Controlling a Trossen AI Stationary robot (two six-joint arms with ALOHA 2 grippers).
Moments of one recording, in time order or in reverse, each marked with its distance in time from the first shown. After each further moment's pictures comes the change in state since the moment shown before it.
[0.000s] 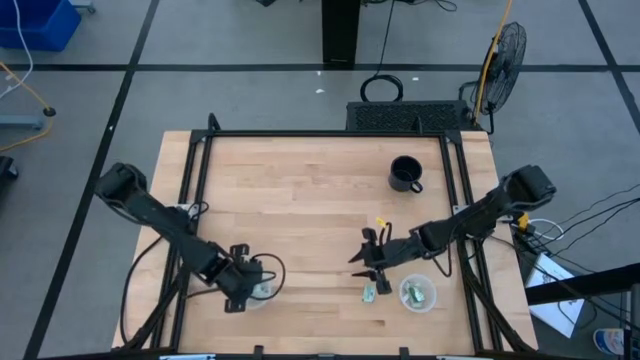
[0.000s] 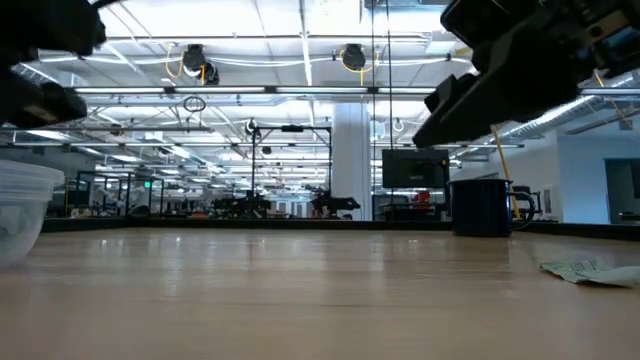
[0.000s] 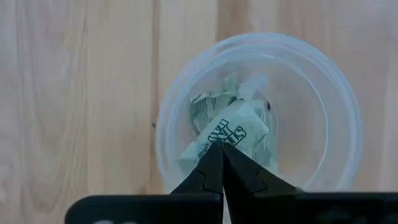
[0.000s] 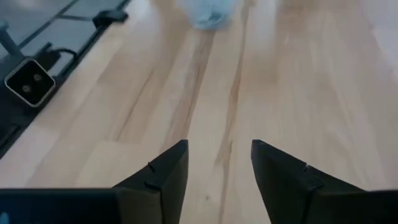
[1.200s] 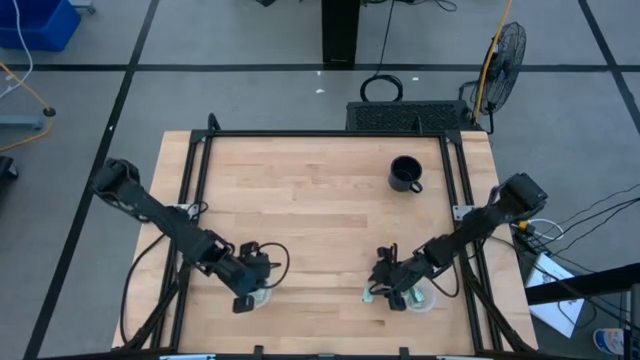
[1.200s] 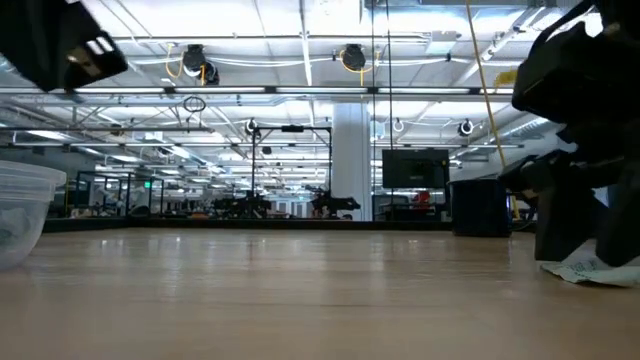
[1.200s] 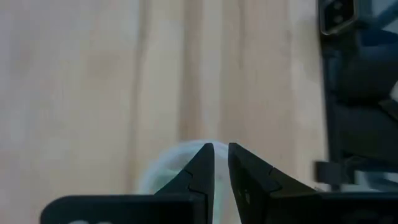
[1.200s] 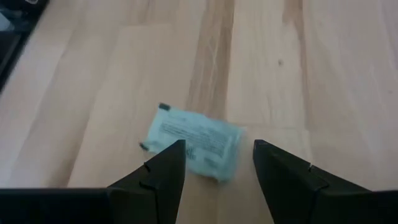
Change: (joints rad) left arm 0.072 -0.077 0.081 0.095 0.012 0.034; right arm 0.183 0.124 -0.082 -0.050 0.012 0.320
